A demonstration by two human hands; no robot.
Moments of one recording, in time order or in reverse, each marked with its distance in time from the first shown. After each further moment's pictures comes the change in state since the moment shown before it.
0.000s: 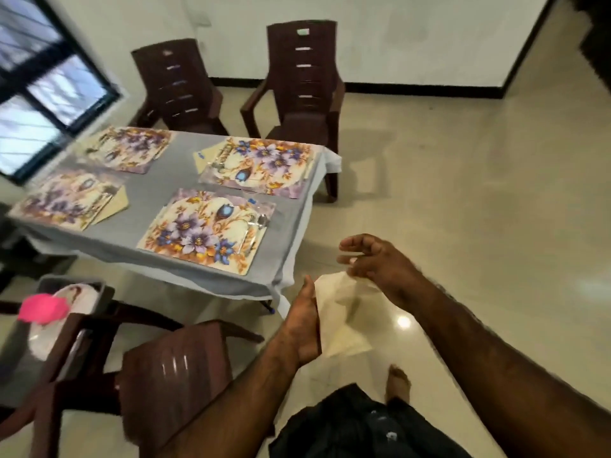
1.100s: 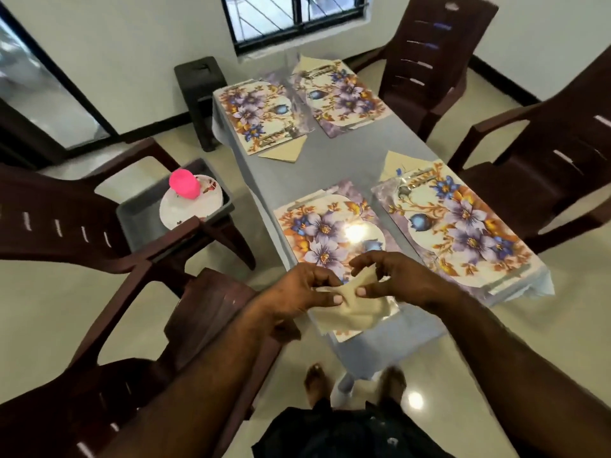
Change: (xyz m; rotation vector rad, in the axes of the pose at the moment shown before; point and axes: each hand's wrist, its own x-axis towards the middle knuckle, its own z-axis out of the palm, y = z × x) left_hand -0.017 0.278 -0.215 0.480 0.365 0.637; right_hand 0.346 -0.103 0.251 -0.822 -0.945 -0.047
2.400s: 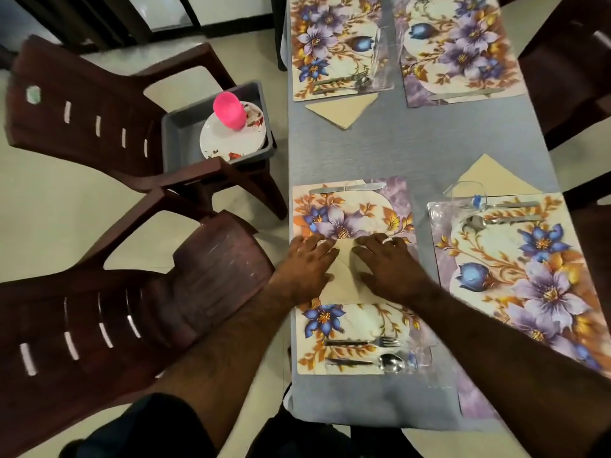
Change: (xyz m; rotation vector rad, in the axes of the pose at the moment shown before) left_hand 0.165 -0.111 -0.027 1.354 0.349 -0.243; right_hand 0.239 0.130 -0.064 -1.148 -0.245 -0.475
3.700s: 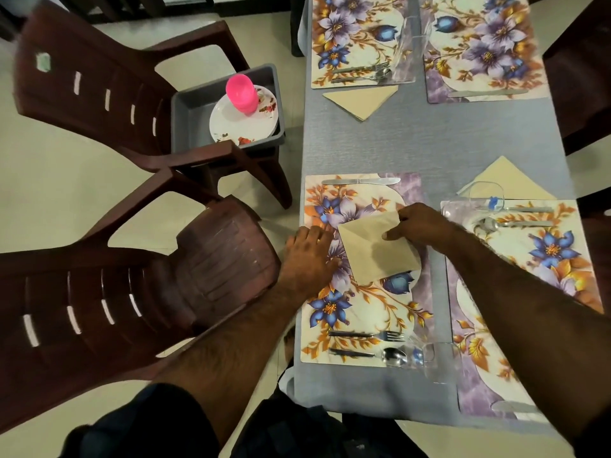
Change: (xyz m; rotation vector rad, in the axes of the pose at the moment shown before) left_hand -0.010 0.010 -0.003 -0.243 0.142 -0.378; right_hand 0.056 0.056 -0.055 0.739 -0.195 0.530
